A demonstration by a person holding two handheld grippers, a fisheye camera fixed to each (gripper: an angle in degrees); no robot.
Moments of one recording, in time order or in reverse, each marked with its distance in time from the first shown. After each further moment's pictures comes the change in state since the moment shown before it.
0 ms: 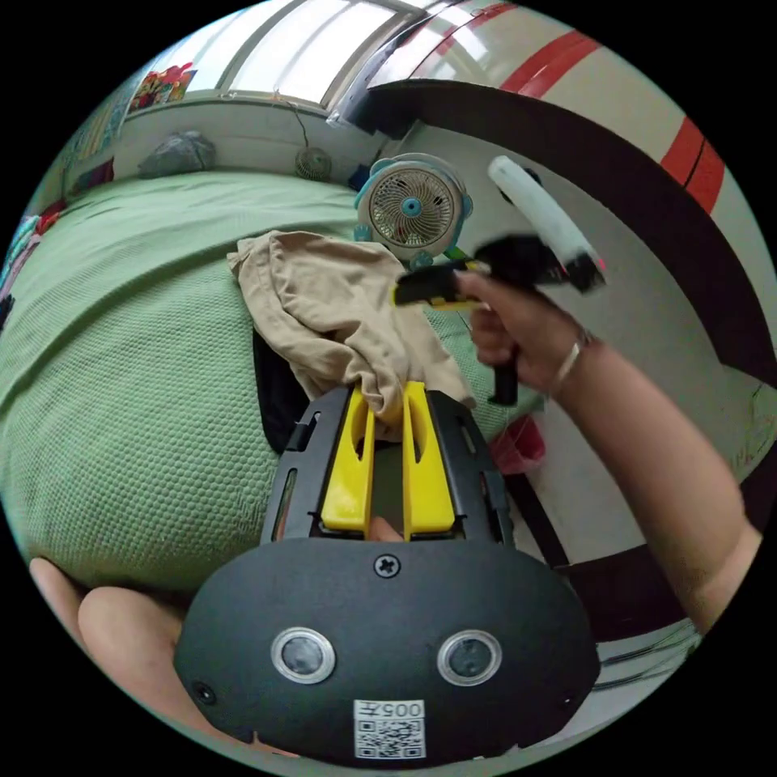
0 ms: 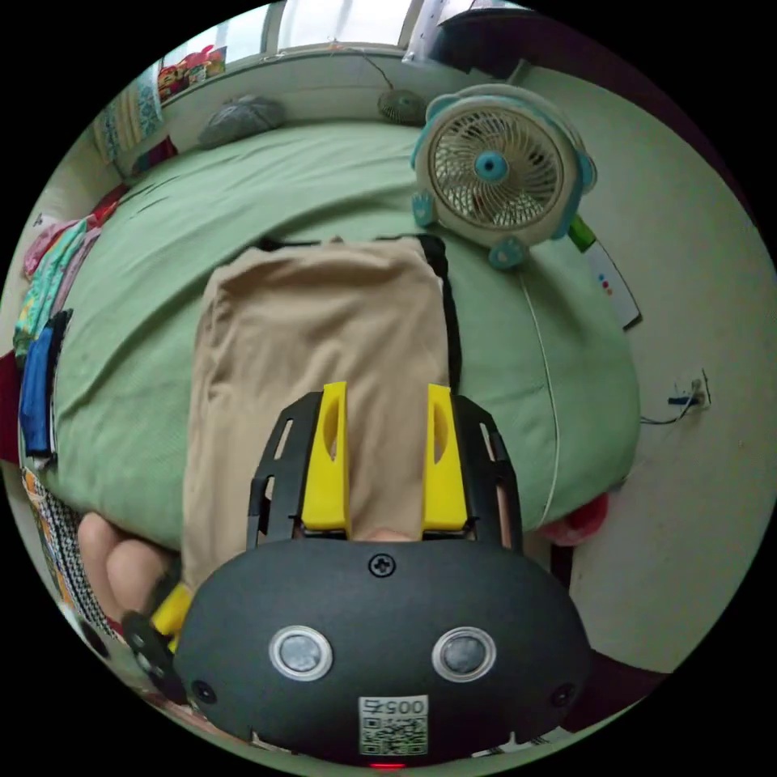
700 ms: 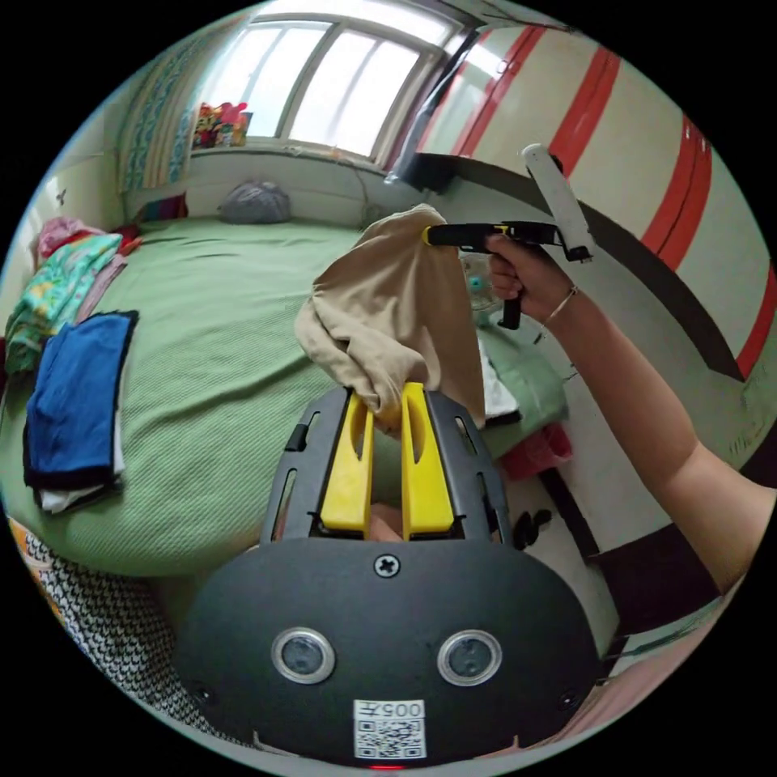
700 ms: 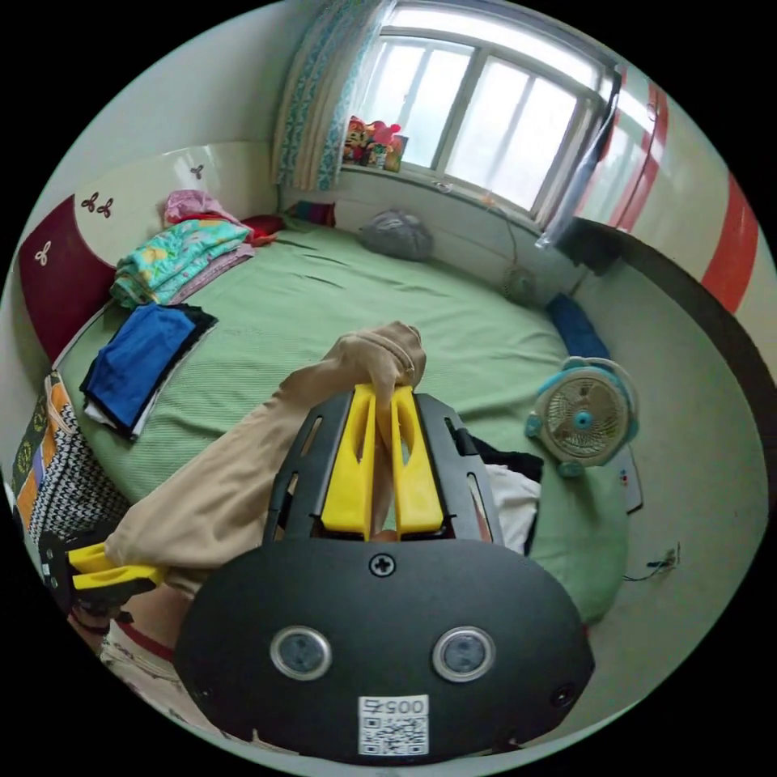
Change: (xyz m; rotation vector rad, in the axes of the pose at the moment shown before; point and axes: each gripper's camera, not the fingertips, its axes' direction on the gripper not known) left arm -0.130 0.007 -0.258 0.137 -0.147 0.069; right arm -0.235 -0.011 -0.238 0.490 -0.028 -0.347
